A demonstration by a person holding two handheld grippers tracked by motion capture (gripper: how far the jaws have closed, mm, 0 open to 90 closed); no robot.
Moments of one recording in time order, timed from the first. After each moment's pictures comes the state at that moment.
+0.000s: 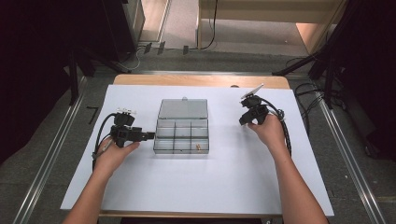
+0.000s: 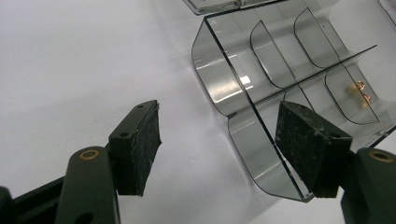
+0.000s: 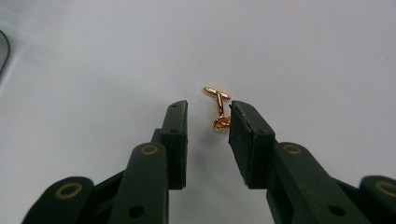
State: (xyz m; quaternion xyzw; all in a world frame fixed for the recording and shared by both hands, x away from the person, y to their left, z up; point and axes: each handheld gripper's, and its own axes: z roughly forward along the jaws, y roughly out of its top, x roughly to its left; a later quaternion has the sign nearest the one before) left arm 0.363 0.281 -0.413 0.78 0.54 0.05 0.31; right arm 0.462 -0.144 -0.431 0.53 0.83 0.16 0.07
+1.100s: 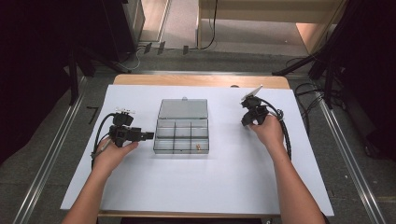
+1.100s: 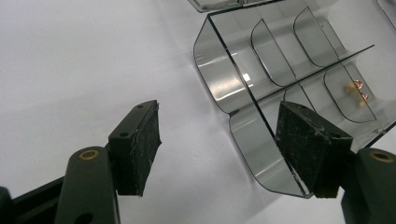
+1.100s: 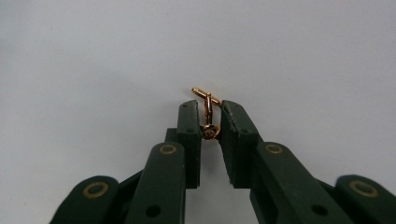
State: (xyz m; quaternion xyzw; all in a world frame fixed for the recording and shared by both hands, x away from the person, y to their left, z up) left arm 0.364 0.286 -0.412 0.78 0.54 0.04 0.32; right arm 0.468 -0.148 -0.442 0.54 0.83 0.14 0.06
